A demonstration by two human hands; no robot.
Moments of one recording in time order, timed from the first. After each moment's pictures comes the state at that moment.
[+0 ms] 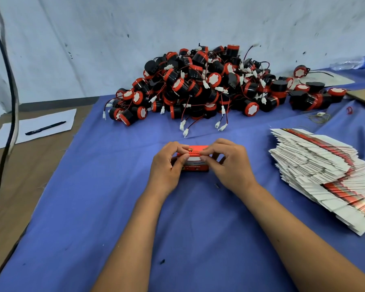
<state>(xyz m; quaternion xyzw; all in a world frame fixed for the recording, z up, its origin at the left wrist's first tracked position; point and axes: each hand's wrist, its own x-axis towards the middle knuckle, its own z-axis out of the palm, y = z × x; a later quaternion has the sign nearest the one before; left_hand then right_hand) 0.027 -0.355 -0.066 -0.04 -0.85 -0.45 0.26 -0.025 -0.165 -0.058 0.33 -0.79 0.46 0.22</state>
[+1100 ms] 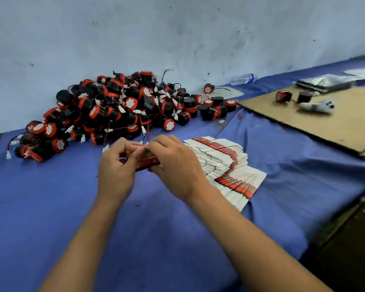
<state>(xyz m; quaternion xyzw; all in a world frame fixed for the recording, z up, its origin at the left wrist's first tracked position) 0.030 -0.243 0.017 -0.09 -0.81 -0.50 0.29 0.026 -0.082 0.029 0.30 -0.89 0.23 0.25</state>
